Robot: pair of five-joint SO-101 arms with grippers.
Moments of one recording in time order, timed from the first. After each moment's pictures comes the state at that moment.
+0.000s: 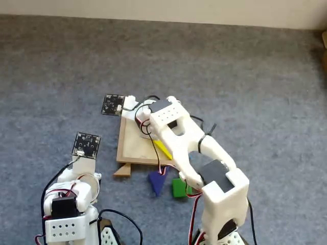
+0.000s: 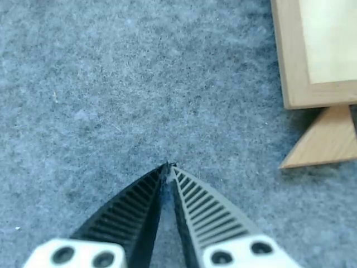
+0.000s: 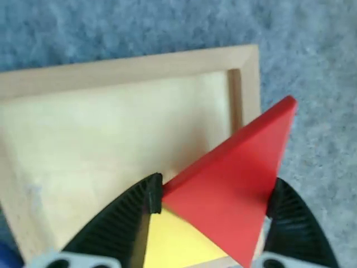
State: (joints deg) left arm -13.1 -102.1 96.0 76.0 -10.5; right arm -37.9 17.7 7.5 51.7 53.7
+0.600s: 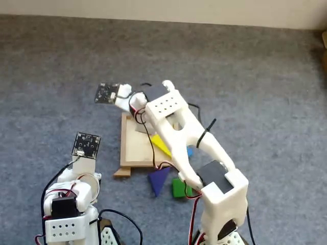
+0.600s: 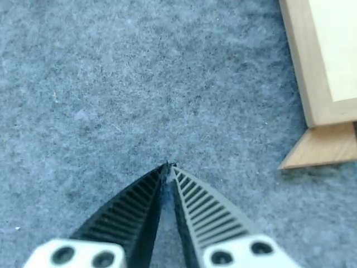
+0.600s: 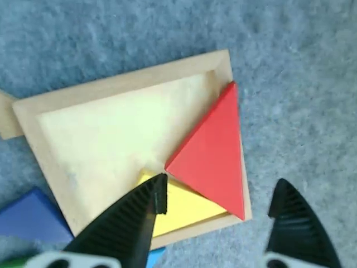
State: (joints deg) left arm -13.1 -102.1 96.0 76.0 -10.5; right arm -38.9 17.7 -10.6 73.3 50.4
